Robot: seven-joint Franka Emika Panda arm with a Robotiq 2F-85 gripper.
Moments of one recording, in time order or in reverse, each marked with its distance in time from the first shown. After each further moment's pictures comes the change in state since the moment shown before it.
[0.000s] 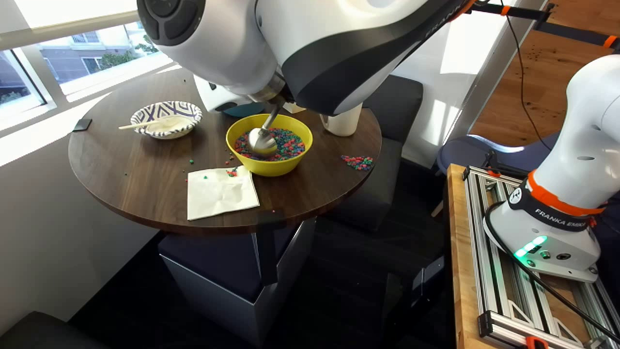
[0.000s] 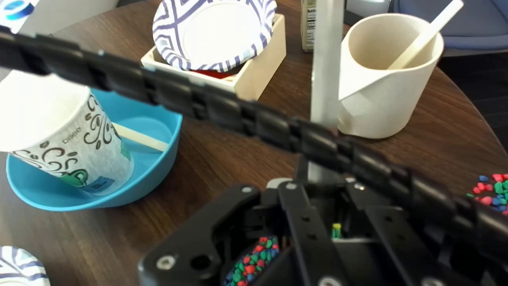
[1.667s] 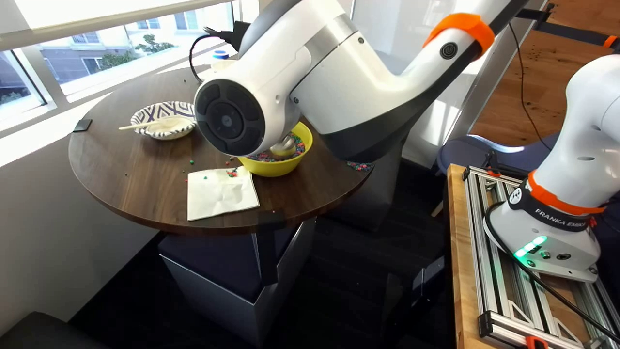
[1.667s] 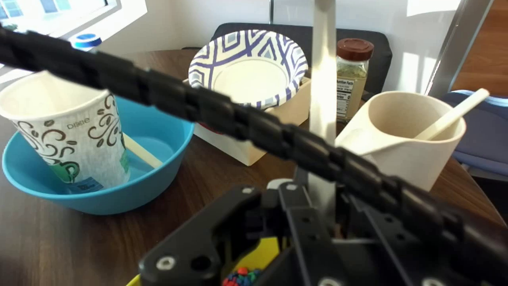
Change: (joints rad) arm 0.014 0.020 0.031 -0.122 -0.243 -0.076 -0.073
